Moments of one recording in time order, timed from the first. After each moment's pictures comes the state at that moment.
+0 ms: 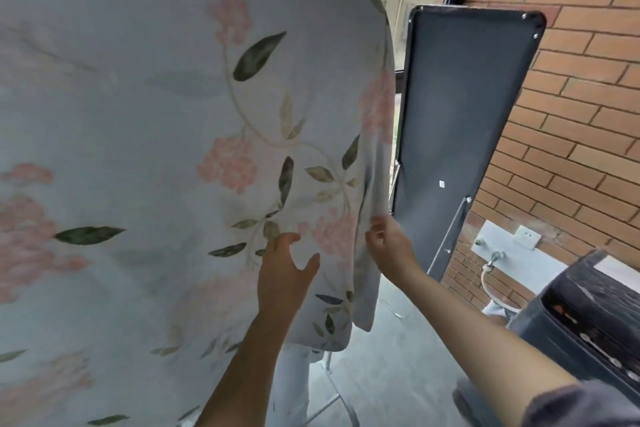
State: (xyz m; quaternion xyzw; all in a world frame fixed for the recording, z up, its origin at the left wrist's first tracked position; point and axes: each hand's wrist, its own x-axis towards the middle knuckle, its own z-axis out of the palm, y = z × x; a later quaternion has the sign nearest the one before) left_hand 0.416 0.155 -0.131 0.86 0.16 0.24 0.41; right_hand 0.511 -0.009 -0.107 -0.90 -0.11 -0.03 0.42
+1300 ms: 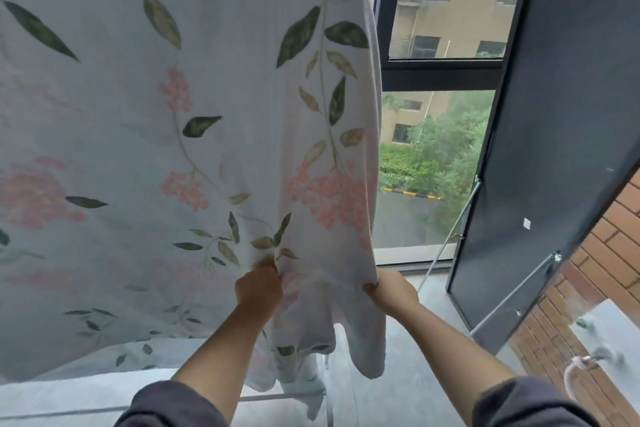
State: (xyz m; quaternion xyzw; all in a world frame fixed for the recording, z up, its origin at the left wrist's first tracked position) left_hand 0.505 0.049 -0.196 0.87 0.48 -0.06 0.10; right_hand 0.674 -0.114 -0.202 -0.92 -0.31 0.21 0.11
